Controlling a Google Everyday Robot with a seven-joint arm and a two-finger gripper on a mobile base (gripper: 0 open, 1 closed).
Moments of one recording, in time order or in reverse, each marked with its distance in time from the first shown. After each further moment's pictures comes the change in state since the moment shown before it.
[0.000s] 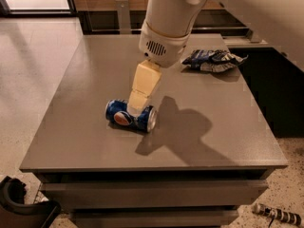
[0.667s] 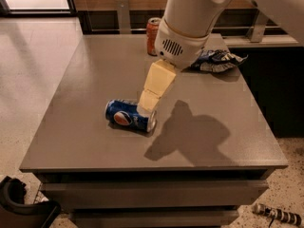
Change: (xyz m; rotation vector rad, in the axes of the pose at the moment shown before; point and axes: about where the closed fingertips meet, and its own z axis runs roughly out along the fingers) arm 0.029 0.001 -0.016 0.014 -0.020 0.091
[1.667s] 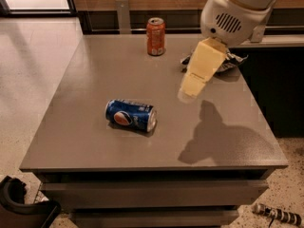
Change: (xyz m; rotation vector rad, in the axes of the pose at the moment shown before) arm 0.045 -0.026 -0.065 0.101 -0.053 -0.088
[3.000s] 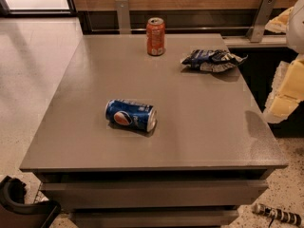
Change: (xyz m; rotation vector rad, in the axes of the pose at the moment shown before) arm 0.109 -0.014 -0.047 0.162 0.013 -0.194
